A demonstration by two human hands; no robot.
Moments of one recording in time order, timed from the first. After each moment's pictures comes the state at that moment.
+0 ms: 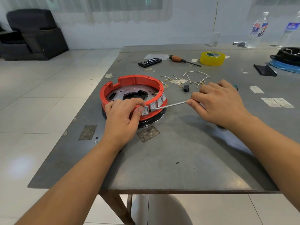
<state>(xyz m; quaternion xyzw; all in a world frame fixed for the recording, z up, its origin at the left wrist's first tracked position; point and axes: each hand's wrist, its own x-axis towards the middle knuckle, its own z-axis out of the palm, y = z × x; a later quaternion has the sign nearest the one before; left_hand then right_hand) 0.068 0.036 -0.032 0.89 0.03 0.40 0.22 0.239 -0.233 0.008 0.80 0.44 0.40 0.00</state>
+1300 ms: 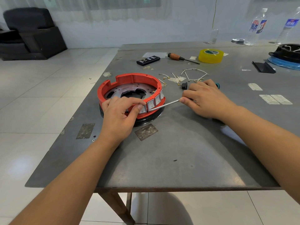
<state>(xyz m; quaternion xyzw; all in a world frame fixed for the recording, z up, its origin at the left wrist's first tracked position) 0.067 0.035 -0.027 0.88 0.02 0.39 0.26 0.263 -0.215 0.001 0.85 0.47 0.24 -0.01</state>
